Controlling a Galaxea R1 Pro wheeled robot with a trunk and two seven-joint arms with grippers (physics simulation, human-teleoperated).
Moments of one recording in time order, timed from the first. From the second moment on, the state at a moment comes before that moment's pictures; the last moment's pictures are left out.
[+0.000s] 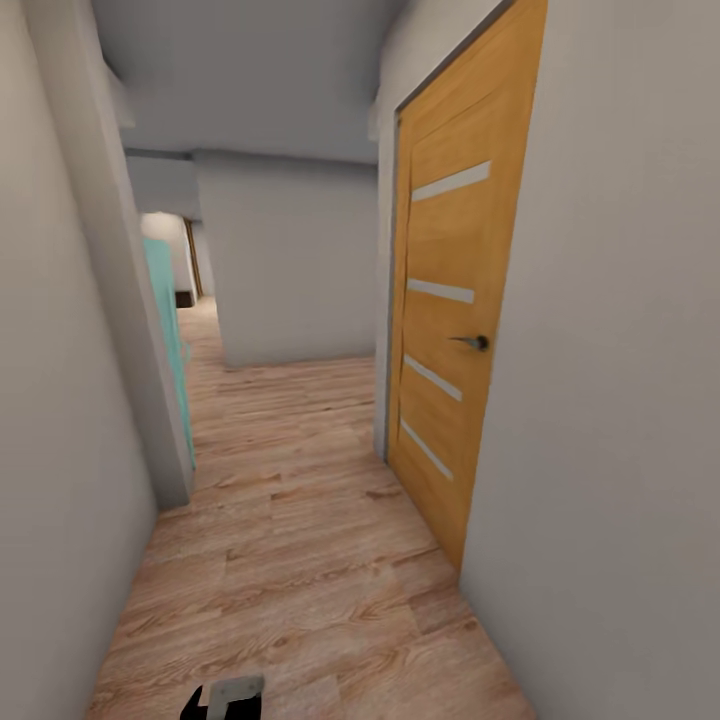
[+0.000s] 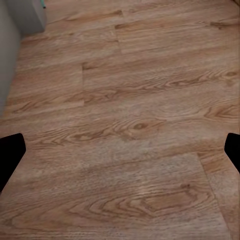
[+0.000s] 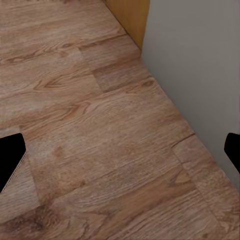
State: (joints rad) left arm -0.31 -0.06 -0.16 -0.22 0.09 -0.48 0.30; right arm -0.21 0.10 0.03 -0.23 0.00 -0.51 -0.23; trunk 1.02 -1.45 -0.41
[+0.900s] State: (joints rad) left arm -0.31 -0.06 -0.16 -0.22 0.09 -0.48 0.30; right arm -0.21 0.10 0.03 -0.23 0.00 -0.51 -0.23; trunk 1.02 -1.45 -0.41
